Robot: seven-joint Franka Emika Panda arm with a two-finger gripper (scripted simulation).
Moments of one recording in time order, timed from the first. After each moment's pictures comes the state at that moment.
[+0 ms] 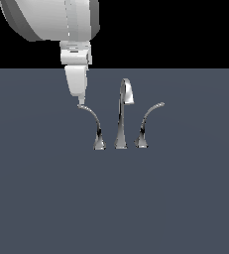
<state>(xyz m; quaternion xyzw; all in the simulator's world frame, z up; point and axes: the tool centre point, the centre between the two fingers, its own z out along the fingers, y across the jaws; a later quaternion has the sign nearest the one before) 0.037 0.111 0.184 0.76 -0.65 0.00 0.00</state>
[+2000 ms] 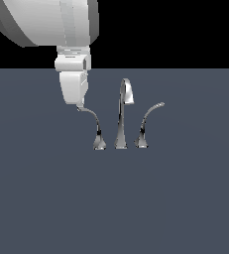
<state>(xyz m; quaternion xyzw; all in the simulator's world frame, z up) 0.005 0.110 0.171 0.73 -0.68 0.00 -0.01</state>
